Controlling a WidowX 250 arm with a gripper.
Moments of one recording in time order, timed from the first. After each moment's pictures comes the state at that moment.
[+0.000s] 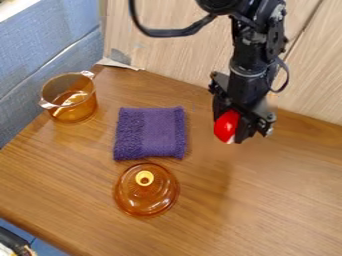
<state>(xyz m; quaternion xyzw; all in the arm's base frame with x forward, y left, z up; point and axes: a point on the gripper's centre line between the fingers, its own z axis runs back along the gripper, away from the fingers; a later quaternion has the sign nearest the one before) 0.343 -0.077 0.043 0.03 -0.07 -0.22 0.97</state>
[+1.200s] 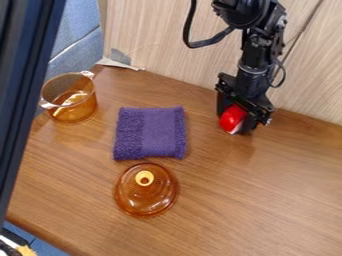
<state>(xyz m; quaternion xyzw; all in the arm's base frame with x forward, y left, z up) 0.406 -0.064 -0.006 0.04 -0.03 -0.20 0.98</state>
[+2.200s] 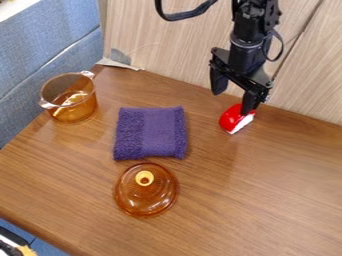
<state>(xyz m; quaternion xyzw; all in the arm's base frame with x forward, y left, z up) 0.396 -0.056 0.045 0.04 -0.09 -0.19 0.98</state>
